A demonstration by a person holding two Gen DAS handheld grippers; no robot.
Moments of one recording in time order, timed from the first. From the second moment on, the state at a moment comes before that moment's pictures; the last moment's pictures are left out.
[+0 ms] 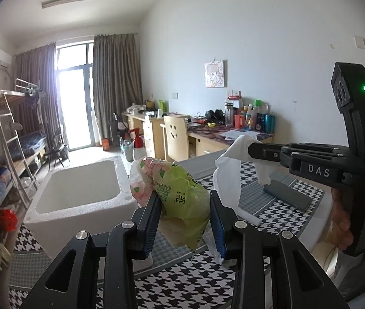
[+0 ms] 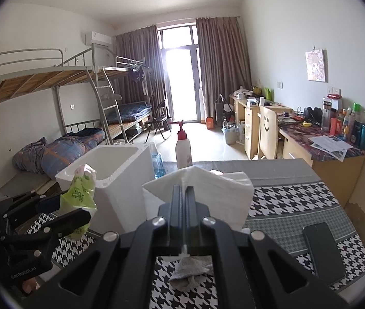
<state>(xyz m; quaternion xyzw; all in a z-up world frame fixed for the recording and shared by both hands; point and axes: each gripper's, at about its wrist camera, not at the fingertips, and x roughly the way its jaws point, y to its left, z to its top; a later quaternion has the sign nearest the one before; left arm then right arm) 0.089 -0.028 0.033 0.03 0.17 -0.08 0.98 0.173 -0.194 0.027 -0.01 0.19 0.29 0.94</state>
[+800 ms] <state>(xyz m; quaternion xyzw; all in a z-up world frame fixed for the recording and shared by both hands) 0.095 0.000 0.050 0.03 0.15 -0.03 0.99 0.183 -0.176 0.045 -0.01 0.17 0.32 0.93</state>
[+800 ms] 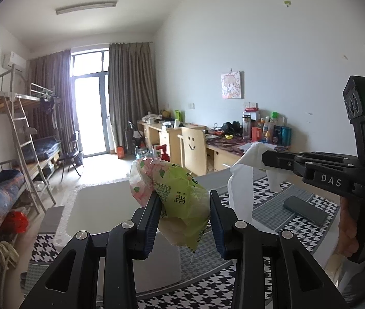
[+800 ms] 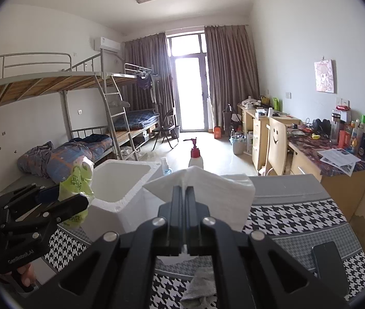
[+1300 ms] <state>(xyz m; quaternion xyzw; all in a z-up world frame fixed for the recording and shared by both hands) 0.101 0.019 0.055 0.02 0.14 0.00 0.99 0.193 -0.158 0.055 -0.01 0.16 0.34 0.93</state>
